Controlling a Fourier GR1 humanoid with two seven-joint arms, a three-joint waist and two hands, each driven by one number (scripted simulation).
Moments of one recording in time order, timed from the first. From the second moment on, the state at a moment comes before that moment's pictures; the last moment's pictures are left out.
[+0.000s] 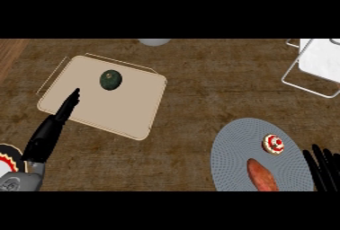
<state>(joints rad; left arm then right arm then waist) -0.09 0.44 -0.13 -1.40 -0.03 0.02 -0.13 0.53 -0.30 0.06 -1.96 1.23 -0.42 -0.07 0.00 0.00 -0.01</state>
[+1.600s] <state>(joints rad) -0.08 0.34 0.00 -1.39 -0.15 -0.09 -0.16 0.34 -0.10 0.13 -1.77 1.59 -0.48 0.15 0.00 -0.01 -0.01</state>
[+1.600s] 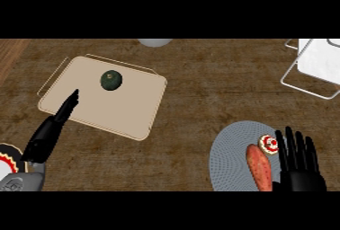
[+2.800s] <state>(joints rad) -0.12 0.30 0.03 -1.38 -0.19 -0.12 -0.15 0.12 -0.11 0.06 -1.58 1.55 -0.34 0.14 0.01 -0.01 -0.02</state>
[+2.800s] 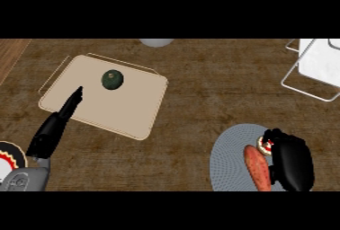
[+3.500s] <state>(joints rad) -0.17 0.28 0.00 -1.37 -0.20 -0.15 -0.15 -0.61 -0.07 -0.24 -1.20 1.36 0.08 0.55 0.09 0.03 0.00</state>
